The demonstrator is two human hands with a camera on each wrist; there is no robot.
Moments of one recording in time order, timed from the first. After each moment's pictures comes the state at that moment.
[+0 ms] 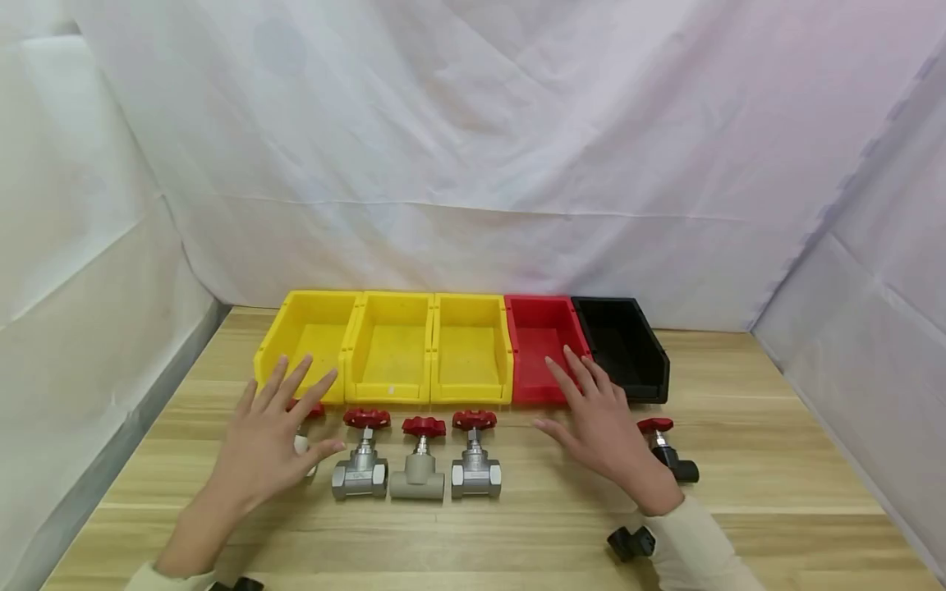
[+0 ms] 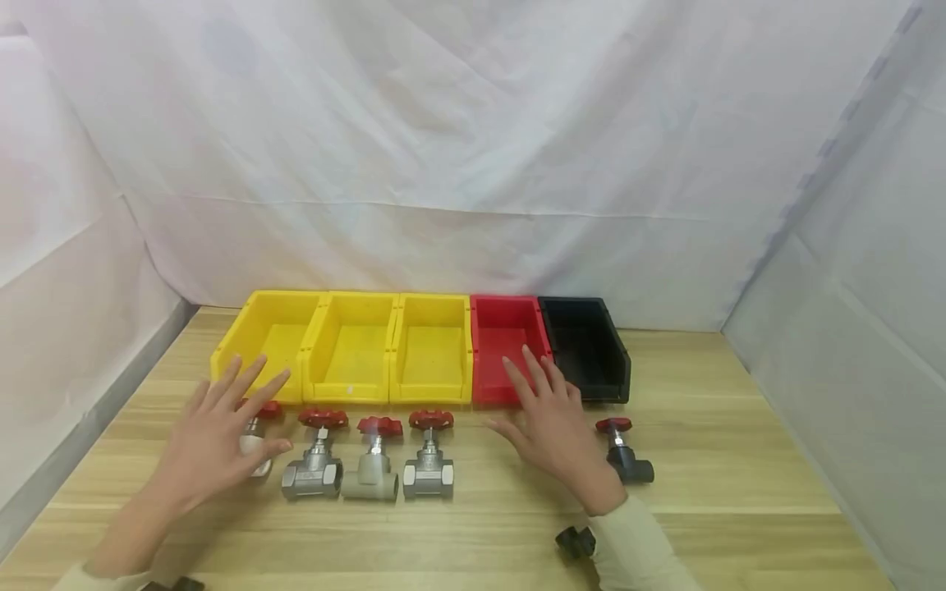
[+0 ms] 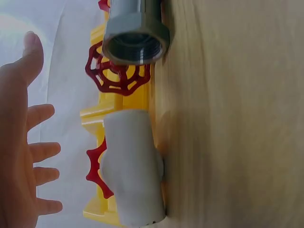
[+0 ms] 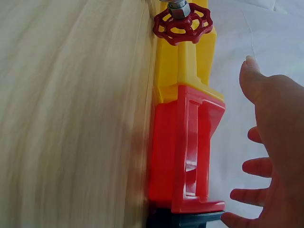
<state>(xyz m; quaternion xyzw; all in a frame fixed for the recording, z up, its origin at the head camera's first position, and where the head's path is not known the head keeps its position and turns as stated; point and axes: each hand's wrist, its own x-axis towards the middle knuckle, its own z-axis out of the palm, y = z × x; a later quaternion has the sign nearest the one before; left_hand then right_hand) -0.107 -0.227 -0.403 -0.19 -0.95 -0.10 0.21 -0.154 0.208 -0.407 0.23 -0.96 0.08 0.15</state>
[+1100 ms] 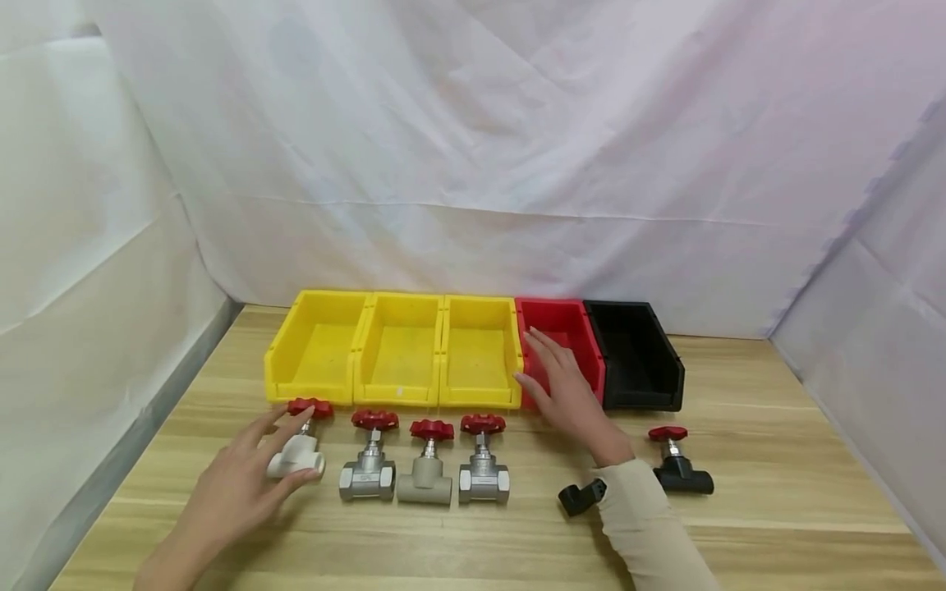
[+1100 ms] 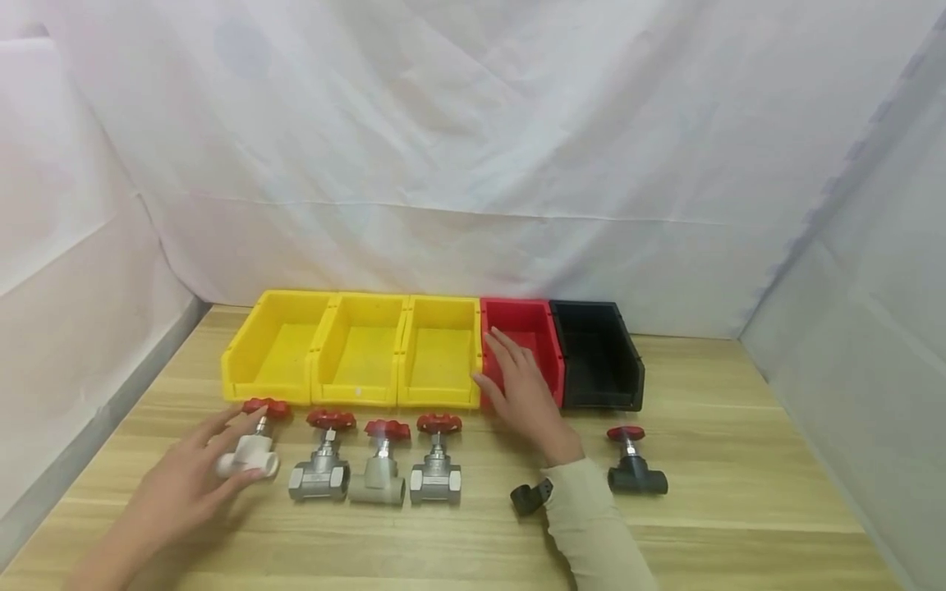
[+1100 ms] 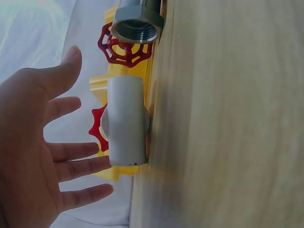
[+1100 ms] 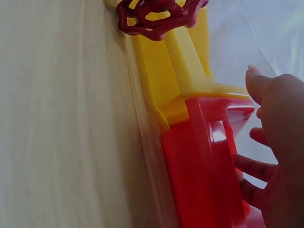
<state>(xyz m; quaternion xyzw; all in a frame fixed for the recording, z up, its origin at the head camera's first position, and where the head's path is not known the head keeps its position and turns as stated) -0.070 -0.247 -0.415 -0.10 -0.97 -0.17 0.12 -0.211 0.166 -0.422 0.23 -0.93 0.27 0.11</state>
